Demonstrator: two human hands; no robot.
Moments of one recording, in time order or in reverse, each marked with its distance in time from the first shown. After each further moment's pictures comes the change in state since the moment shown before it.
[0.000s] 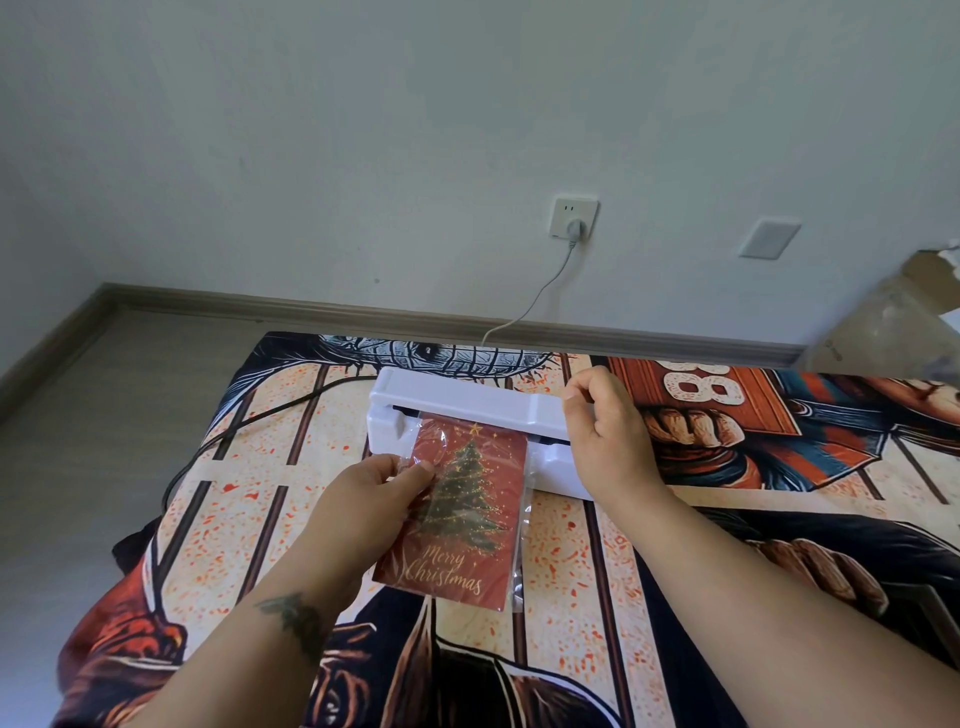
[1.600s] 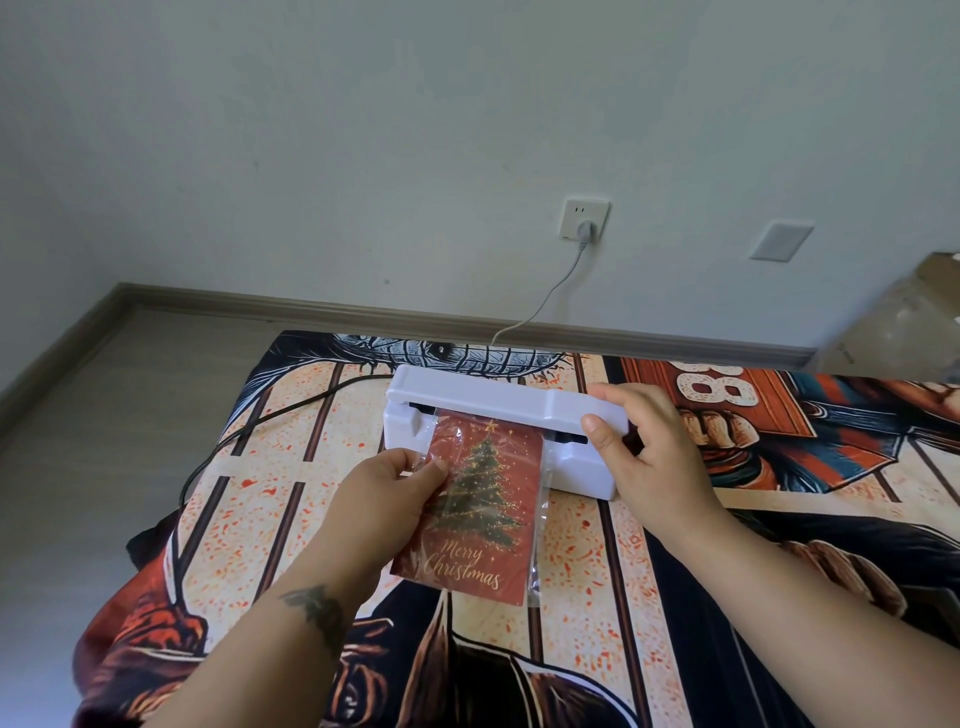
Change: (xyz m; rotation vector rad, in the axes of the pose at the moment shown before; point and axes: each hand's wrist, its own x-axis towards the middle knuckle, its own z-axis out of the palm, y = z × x) left_hand -0.003 0.003 -0.002 0.008 0.030 0.023; right_hand -0.021 -0.001 -0.030 -0.060 -0.088 -0.052
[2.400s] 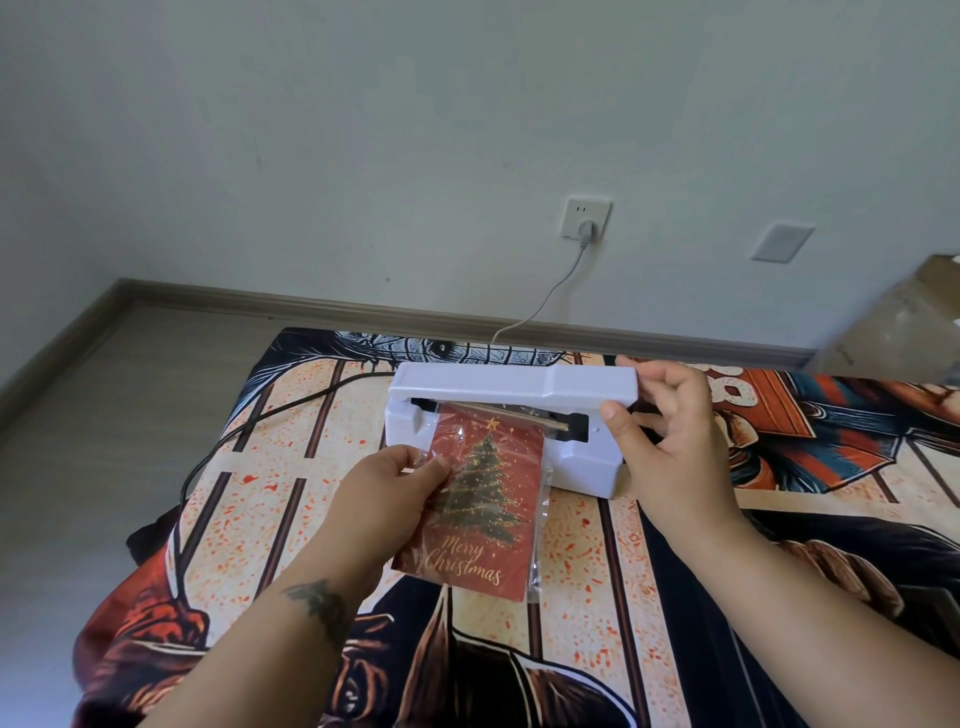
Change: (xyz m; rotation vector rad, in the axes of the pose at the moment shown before) left_hand -0.001 0.001 0.000 0.022 0.019 0.014; right_hand -0.005 -0.017 -0.006 0.290 0.154 0.112
